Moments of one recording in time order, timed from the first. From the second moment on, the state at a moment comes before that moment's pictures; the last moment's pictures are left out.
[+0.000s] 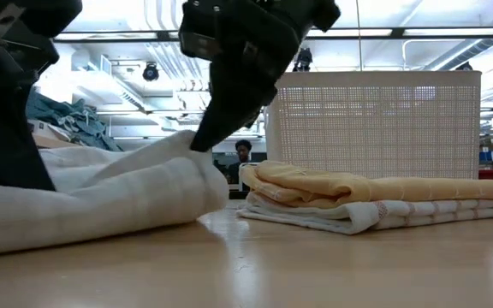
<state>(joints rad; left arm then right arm) -0.85 1.96 1.17 -0.64 -0.68 -2.08 0.16 2.06 1.56 -0.39 -0.13 0.04</state>
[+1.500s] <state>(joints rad) -0.80 2.01 1.26 -0.66 -0.69 -2.02 0.15 2.03 1.36 -0.22 -0.14 0.27</state>
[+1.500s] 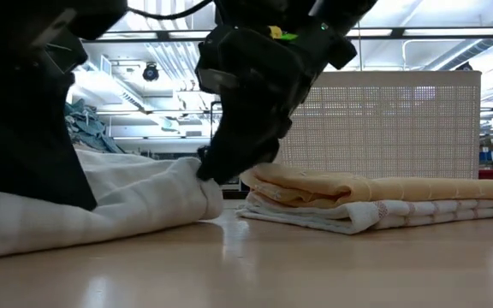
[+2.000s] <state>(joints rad) -0.80 2.04 1.26 -0.62 -0.67 -2.02 0.15 2.02 1.26 -0.07 -0.13 0.17</state>
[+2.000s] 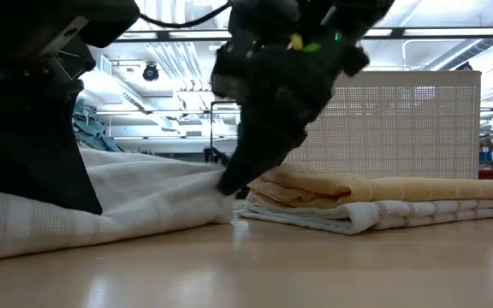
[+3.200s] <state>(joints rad) -0.93 2.03 1.67 -1.09 -0.65 -1.75 0.15 1.89 1.28 -0.14 -0.23 0.06</state>
